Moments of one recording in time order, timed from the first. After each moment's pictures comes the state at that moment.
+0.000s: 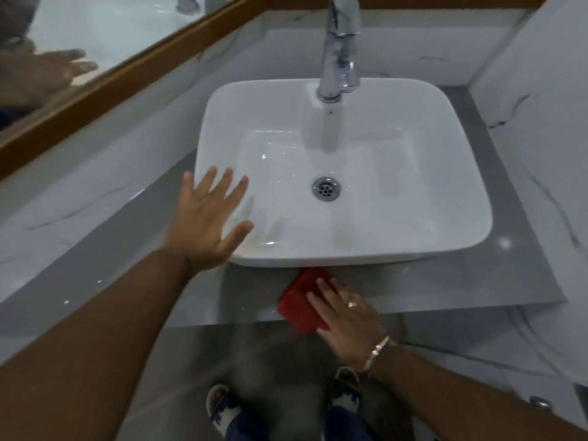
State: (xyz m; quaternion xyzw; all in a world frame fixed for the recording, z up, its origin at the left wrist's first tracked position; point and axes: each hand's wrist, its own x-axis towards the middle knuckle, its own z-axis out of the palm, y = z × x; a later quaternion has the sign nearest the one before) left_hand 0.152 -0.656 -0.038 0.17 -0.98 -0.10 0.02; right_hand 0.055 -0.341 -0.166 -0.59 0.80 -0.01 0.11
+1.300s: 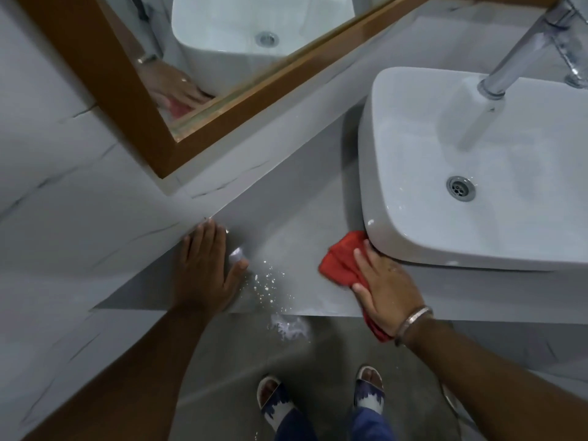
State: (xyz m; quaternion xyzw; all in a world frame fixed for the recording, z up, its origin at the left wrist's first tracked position) left_hand 0.404 -0.792 -0.163 0.36 -0.92 -0.14 0.01; right_hand 0.167 -0.536 -0.153 -0.51 0.85 0.03 0.12
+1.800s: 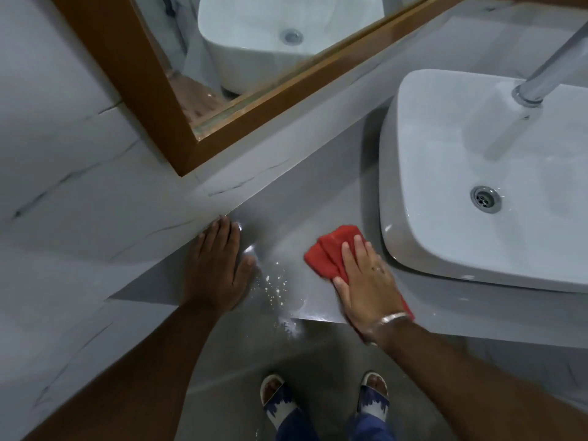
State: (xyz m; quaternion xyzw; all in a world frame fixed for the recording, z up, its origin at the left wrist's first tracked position) left_hand 0.405 -0.795 -0.167 0.36 -0.92 -0.16 0.03; right_hand 0.197 -0.586 -0.158 -0.45 0.88 -0.01 0.14
